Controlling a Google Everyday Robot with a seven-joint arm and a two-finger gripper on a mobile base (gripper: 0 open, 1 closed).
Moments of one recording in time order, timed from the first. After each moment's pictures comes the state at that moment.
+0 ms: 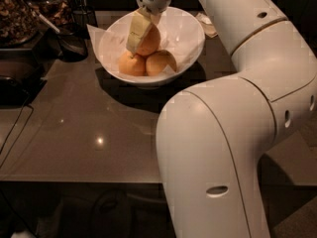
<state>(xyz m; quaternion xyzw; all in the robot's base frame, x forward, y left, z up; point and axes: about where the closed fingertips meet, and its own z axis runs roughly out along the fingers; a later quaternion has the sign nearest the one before) 0.698 0.026 0.948 -0.55 0.82 0.08 0.16</state>
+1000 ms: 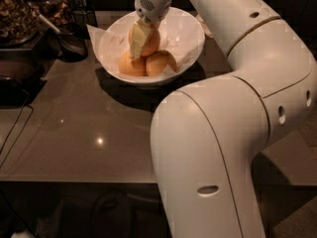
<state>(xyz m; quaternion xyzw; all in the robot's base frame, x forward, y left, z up) 0.698 0.026 0.923 -0.56 0.82 0.07 0.13</state>
